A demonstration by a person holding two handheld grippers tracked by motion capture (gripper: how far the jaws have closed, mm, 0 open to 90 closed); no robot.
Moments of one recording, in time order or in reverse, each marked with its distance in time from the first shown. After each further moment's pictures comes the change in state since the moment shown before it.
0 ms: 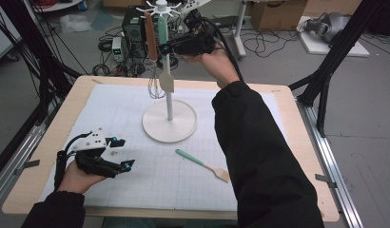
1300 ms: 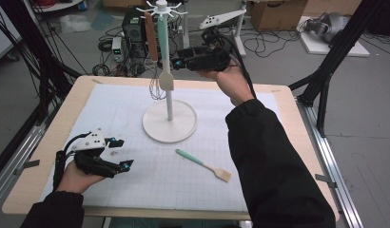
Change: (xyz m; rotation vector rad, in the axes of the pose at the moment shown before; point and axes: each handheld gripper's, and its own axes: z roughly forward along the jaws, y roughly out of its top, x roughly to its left) left arm 0.003 -0.004 -0.001 0.008 0.005 -0.009; right arm 0.012 -0.039 -0.025 -0.052 -0.060 0.066
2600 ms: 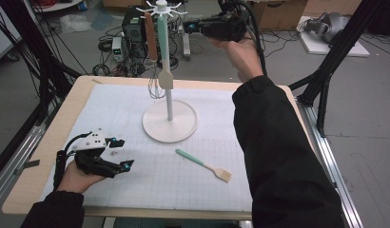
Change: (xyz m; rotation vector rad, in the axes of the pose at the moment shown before) left arm 0.000 0.001 0.000 0.000 -0.008 0.004; right arm -0.014 0.048 -0.040 -0.110 -0.066 -0.042
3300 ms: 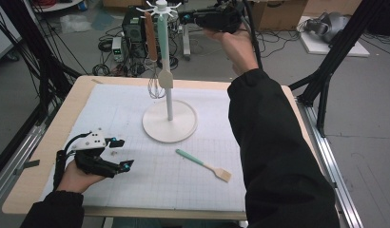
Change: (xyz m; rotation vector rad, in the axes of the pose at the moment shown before) left arm 0.001 0.000 0.000 0.000 -0.007 0.002; right arm -0.003 0.014 0.010 -0.021 0.000 0.003
